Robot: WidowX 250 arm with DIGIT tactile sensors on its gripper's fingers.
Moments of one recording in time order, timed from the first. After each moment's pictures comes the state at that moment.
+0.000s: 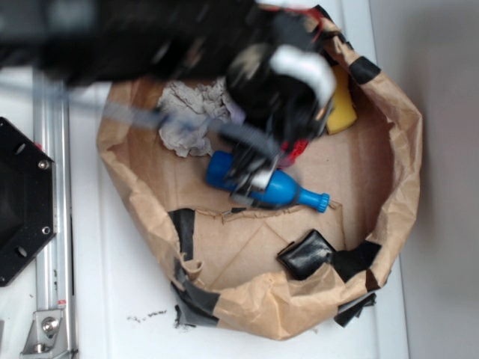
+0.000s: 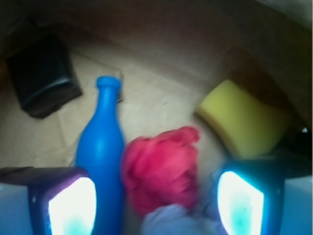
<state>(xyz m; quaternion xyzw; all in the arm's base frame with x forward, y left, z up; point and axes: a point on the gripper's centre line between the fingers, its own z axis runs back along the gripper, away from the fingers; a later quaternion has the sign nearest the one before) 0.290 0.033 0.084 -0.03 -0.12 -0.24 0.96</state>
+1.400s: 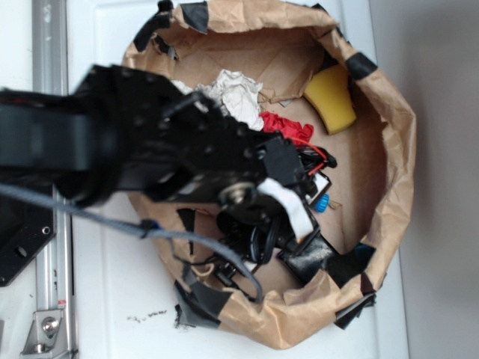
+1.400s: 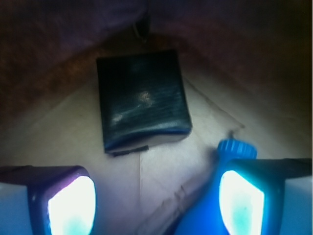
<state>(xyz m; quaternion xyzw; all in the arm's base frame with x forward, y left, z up) 0.282 -0.053 0.044 -0.05 -0.18 -0.41 0.89</state>
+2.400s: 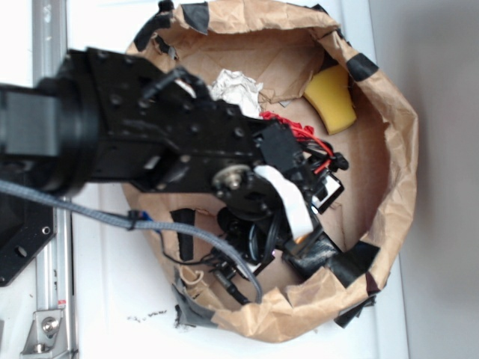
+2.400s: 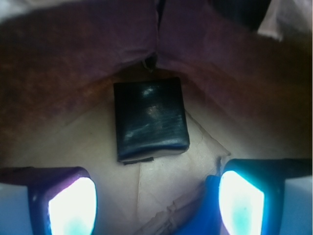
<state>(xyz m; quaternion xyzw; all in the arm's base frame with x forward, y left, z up) 0.282 -0.057 0.070 -0.05 -0.21 -0.43 0.87</state>
